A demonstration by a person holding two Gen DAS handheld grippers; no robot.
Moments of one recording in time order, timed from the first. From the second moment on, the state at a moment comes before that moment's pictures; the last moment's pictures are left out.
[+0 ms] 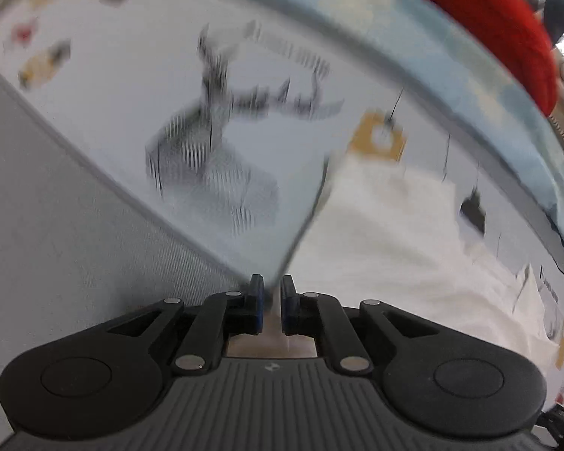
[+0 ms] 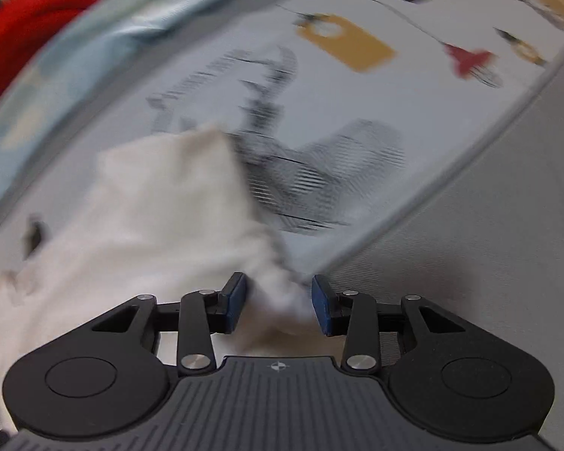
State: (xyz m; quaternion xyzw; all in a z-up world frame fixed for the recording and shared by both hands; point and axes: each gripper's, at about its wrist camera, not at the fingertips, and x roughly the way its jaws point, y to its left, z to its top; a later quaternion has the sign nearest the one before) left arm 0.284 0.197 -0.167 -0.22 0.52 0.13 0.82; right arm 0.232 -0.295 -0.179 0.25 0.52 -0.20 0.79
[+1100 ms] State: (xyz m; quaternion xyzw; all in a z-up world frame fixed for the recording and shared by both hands) left arm 0.305 0.182 -0.204 -0.24 0.57 0.06 0.78; right arm 0.283 -0.314 -0.181 0.27 0.37 -0.11 0.88
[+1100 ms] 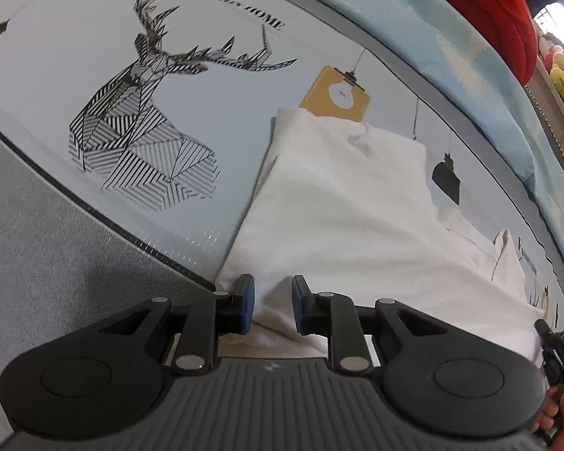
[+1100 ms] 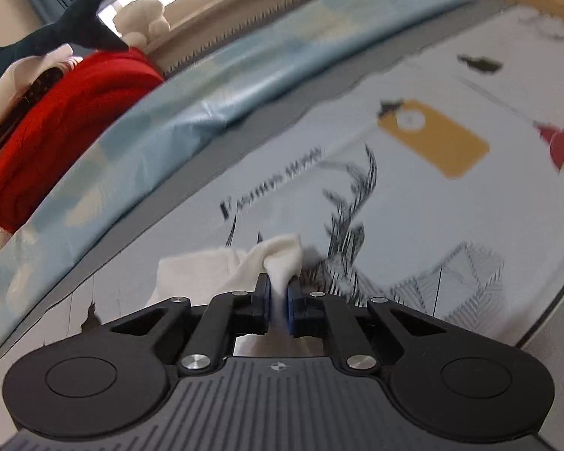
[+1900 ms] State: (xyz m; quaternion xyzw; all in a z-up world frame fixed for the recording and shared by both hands) left arm 0.286 0.178 -0.206 -0.16 0.59 0.02 0.79; right arm 0.248 -0.323 -0.186 0.16 0.54 -0.09 0.82
